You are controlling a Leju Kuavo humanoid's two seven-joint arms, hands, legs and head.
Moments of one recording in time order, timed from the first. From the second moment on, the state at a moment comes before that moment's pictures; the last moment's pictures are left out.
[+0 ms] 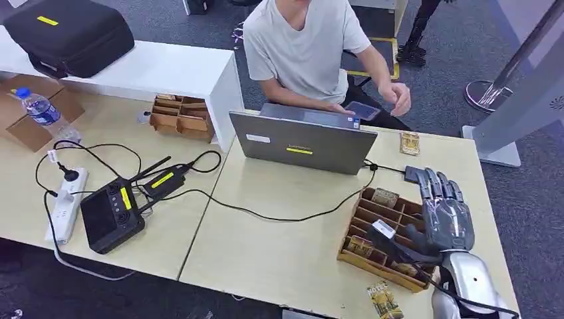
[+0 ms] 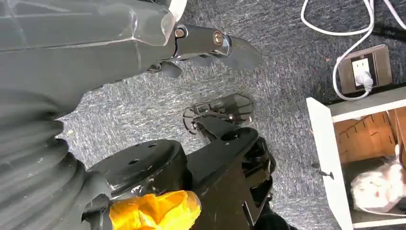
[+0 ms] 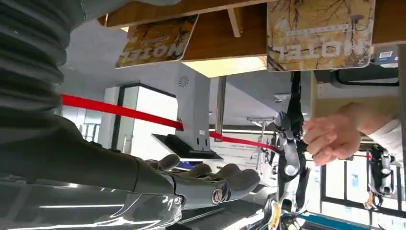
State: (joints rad) left arm -0.02 -0.02 -0.24 -0.18 0.10 -0.10 -0.28; right arm -0.16 -0.11 0.23 -1.51 1.40 0.00 0.04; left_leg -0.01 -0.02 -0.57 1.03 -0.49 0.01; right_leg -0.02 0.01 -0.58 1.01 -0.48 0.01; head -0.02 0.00
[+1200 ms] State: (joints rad) left arm -0.02 0.01 -0.24 -0.18 0.10 -0.08 -0.28; right arm -0.20 -0.12 0.22 -1.38 1.38 -0.10 0.09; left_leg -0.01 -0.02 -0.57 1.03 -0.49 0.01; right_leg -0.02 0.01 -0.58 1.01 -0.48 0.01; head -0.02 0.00
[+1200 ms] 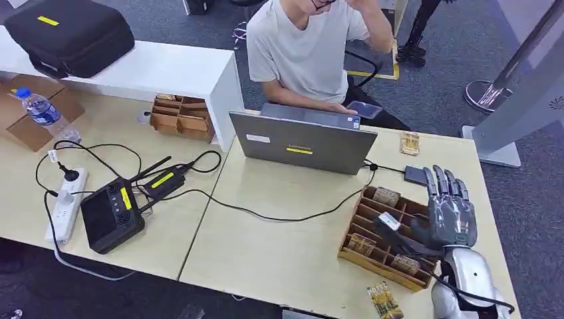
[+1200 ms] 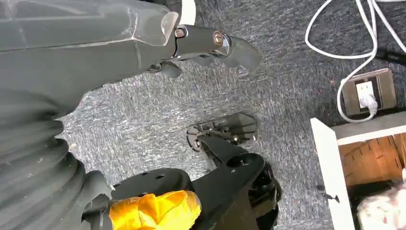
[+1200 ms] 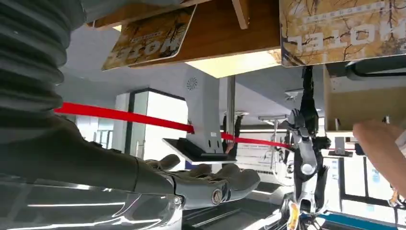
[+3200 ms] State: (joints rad) left arm -0.02 0.03 -0.23 -0.18 0.11 -0.07 -0.28; right arm -0.16 -0.12 0.16 -1.39 1.40 -0.11 0.08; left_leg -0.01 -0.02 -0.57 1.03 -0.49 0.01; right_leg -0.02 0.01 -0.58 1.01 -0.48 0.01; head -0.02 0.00
